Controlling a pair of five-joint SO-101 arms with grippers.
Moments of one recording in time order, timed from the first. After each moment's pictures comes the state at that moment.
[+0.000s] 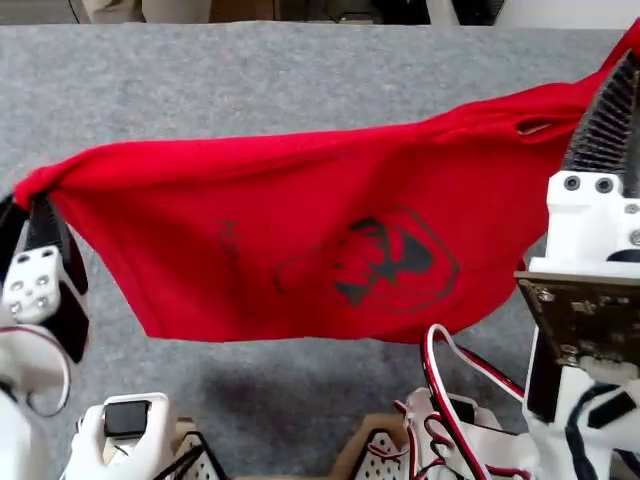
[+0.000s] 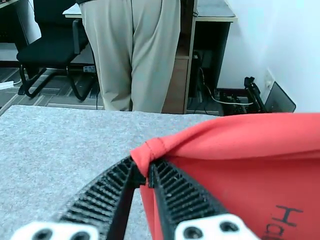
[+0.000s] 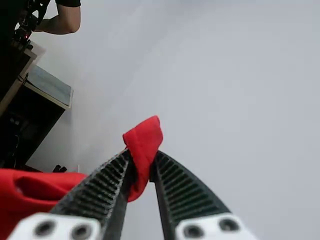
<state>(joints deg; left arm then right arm) -9.6 -50.1 -27.6 100.4 -10.2 10.0 -26.4 -63.4 82.1 26.2</state>
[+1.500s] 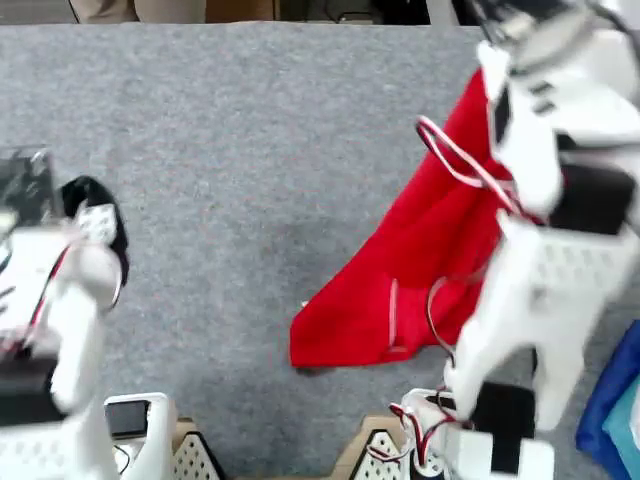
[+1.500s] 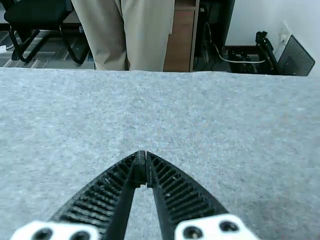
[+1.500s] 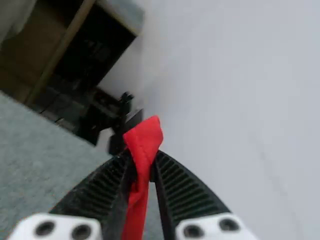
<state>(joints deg) -9.8 -62.4 27.4 67.8 -12.4 3.9 -13.1 -27.9 60.3 30.4</state>
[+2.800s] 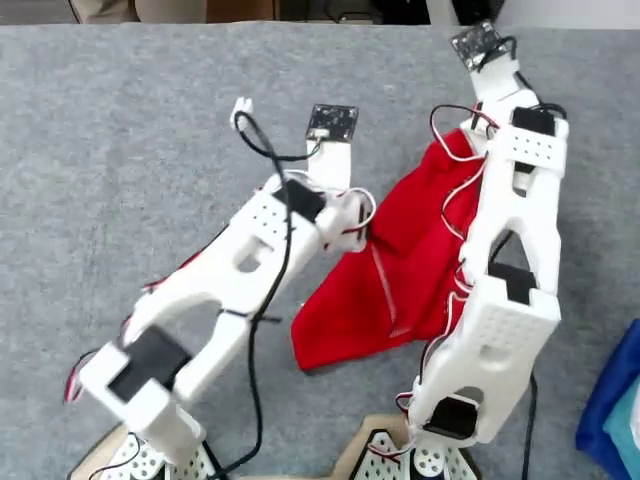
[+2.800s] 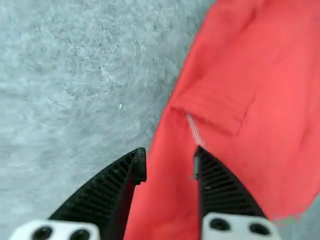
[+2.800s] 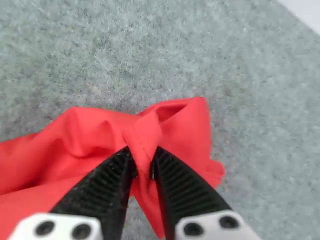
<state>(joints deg) 33.2 7.3 5.0 57.5 19.9 13.1 31.2 -20.2 49.0 31.4</state>
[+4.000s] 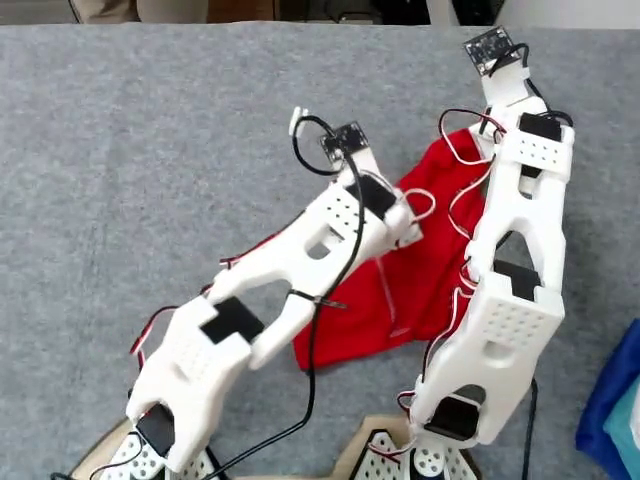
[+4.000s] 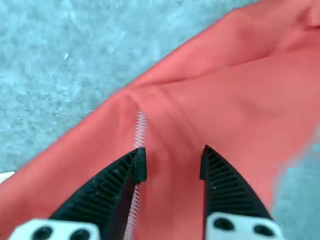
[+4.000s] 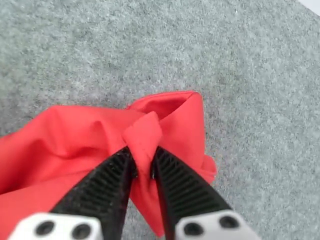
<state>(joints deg) 40.6 33.1 -23.8 68.8 55.1 15.0 32.4 -20.2 47.4 29.7</state>
